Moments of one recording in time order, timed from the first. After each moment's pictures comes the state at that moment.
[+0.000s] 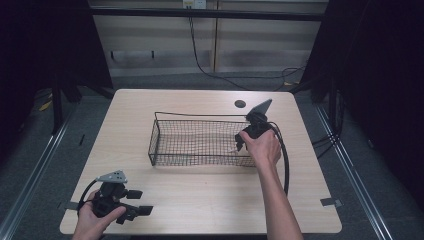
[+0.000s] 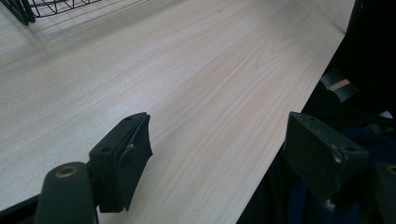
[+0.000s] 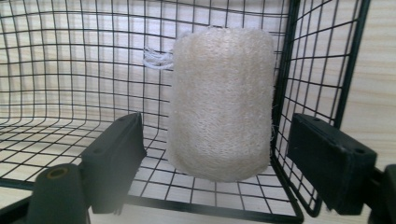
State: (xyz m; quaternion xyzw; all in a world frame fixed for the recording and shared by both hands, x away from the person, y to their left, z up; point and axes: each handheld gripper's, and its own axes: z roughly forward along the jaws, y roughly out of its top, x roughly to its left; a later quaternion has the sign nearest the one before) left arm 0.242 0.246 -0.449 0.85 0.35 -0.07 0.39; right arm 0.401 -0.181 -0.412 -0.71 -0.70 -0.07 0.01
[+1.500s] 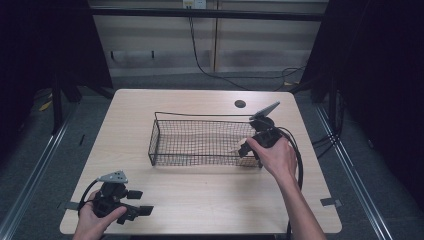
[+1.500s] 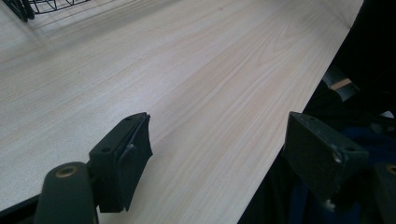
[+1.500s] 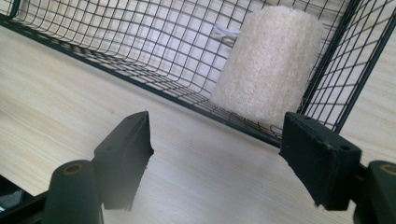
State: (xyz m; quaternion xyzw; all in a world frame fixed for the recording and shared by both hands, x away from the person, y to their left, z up) left arm 0.242 0.246 -0.451 0.85 0.35 -0.07 0.39; right arm 0.351 -0.190 -0.379 -0.59 -0.79 -0.17 0.02
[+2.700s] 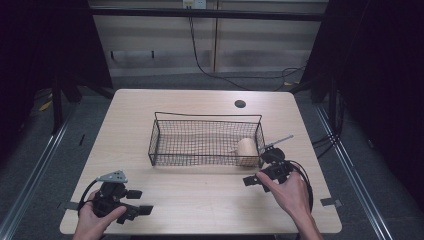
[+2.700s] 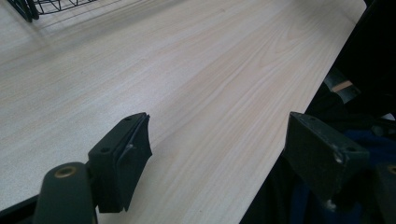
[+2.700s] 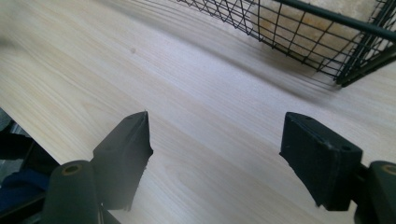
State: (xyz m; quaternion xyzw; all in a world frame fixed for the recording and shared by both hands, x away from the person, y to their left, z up) left arm 0.242 0.246 -0.451 0.85 0.36 -0.07 0.39; right arm 0.273 -0.209 -0.416 -0.53 -0.81 -0.26 0.01
